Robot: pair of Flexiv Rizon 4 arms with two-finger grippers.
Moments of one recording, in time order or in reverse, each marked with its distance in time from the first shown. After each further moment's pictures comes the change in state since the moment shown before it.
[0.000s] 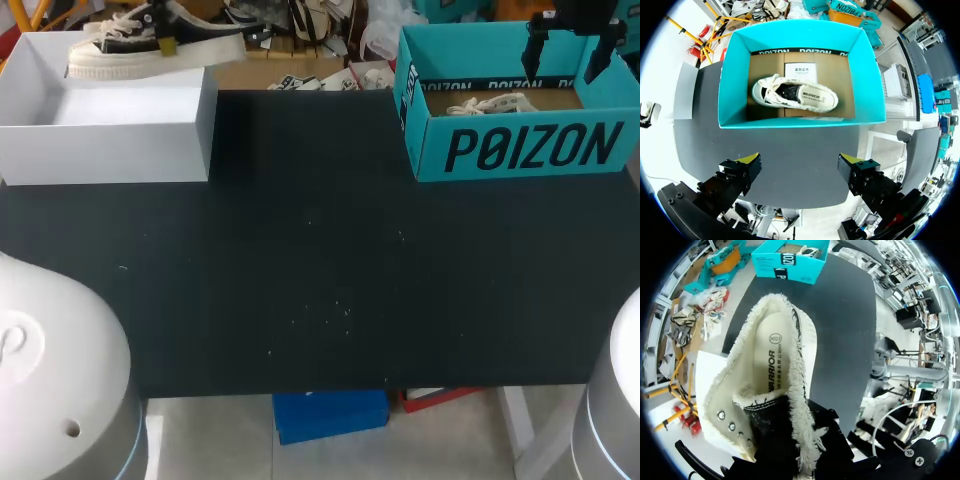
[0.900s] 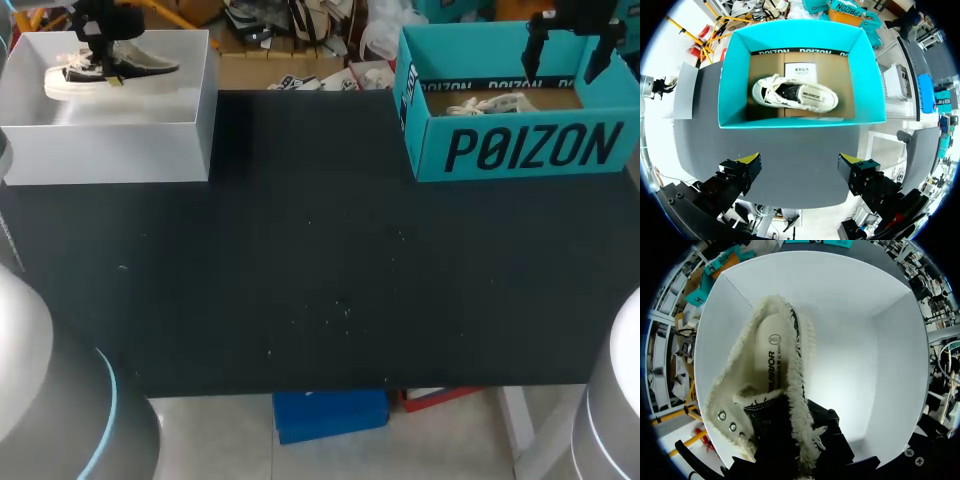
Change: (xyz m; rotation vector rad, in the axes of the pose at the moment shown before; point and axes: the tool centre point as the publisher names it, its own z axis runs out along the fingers) left arm -0.266 0.107 0.148 0.043 -0.191 0.215; right arm 0.000 0.000 0.000 0.000 0.000 0.000
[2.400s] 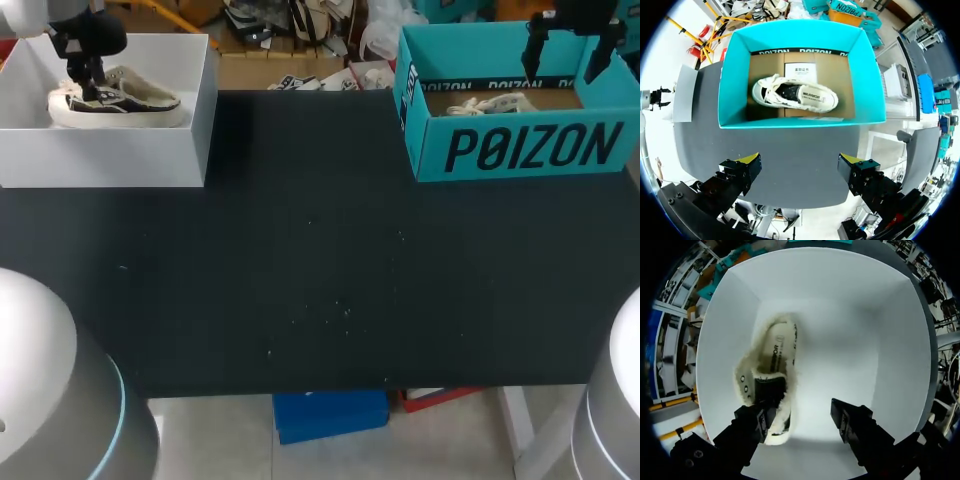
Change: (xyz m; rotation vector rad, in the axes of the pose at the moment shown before) left arm 0.036 0.027 0.002 -0.018 -0.115 -0.060; right arm 0.000 0.000 0.000 0.000 0.000 0.000
